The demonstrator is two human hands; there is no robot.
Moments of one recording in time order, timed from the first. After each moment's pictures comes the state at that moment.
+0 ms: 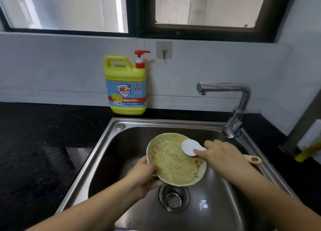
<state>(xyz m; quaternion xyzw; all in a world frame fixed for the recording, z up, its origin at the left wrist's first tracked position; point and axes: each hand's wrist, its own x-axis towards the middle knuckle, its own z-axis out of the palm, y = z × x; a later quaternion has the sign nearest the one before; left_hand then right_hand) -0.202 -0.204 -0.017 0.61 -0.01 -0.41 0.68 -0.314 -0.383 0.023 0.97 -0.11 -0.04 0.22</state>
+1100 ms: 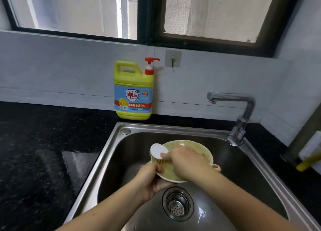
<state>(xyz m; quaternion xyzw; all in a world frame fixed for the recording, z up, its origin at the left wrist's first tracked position) -0.180 -0.197 -0.020 0.52 0.03 -0.48 0.71 -0.241 -0.302 0.024 0.99 -0.11 -0.03 0.03</state>
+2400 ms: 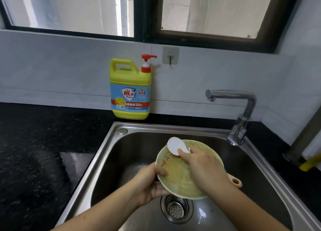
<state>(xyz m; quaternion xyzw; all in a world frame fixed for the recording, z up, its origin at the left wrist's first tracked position) -0.179 -0.196 -0.026 0.54 -0.04 -0.52 0.66 -0.278 -0.326 0.011 0.98 -0.19 0.07 0.01</state>
